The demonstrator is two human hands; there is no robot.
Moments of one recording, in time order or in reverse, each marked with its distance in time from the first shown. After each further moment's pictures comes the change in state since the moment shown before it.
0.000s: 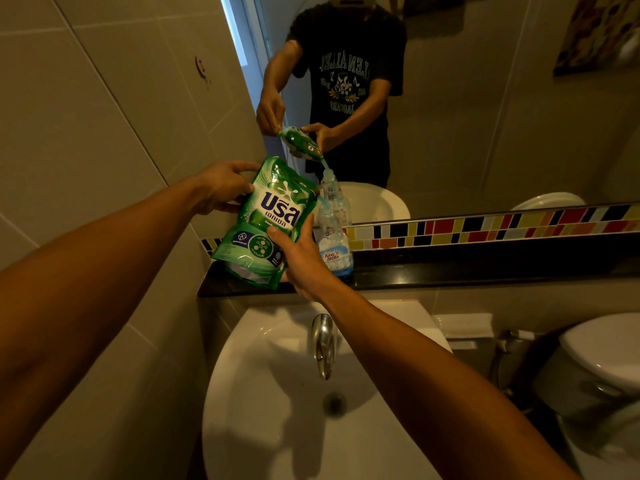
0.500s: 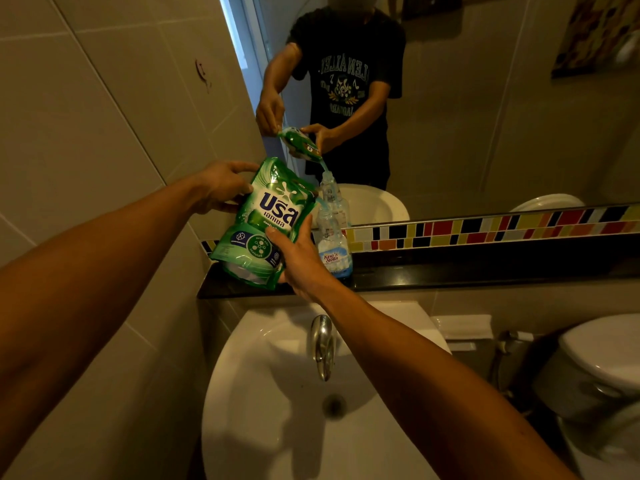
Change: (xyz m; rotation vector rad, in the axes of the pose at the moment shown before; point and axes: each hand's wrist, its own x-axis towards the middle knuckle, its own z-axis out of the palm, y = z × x) left_hand -0.002 0.003 -0.004 0.010 -0.007 0.003; right_hand -0.003 -0.005 0.002 0.038 -0.016 -0.018
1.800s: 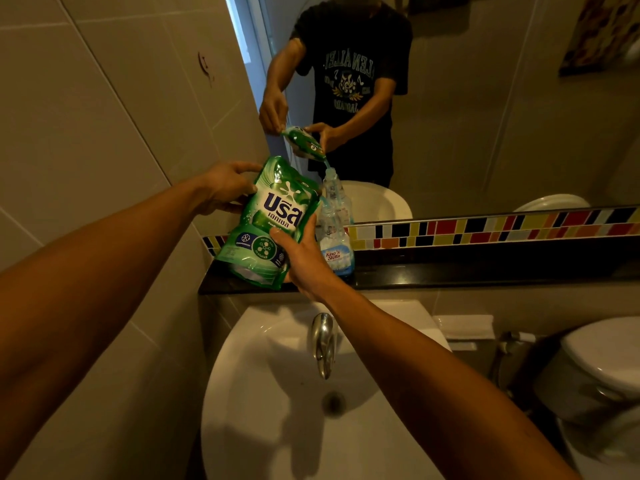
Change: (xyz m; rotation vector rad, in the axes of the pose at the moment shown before) left_hand 0.006 -0.009 0.005 -0.027 -0.005 0.007; right_hand 0.005 0.008 -0.011 -0.073 0.002 0.016
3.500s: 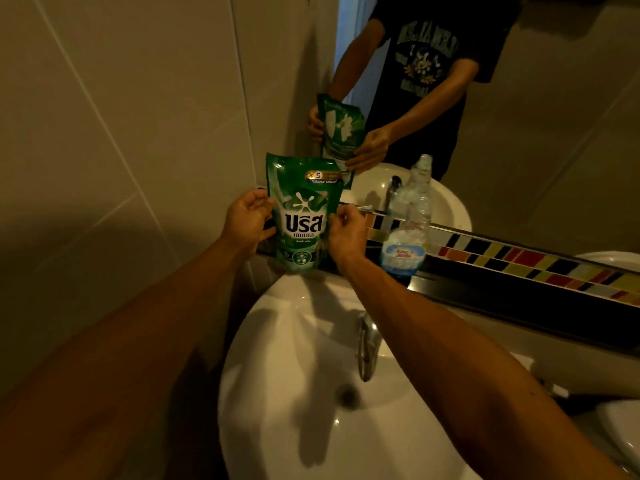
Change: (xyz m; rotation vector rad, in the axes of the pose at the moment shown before) left_hand 0.030 -0.223 0.007 -0.923 0.331 0.005; right_hand 0.090 0.080 0.046 -0.645 0.318 -0.002
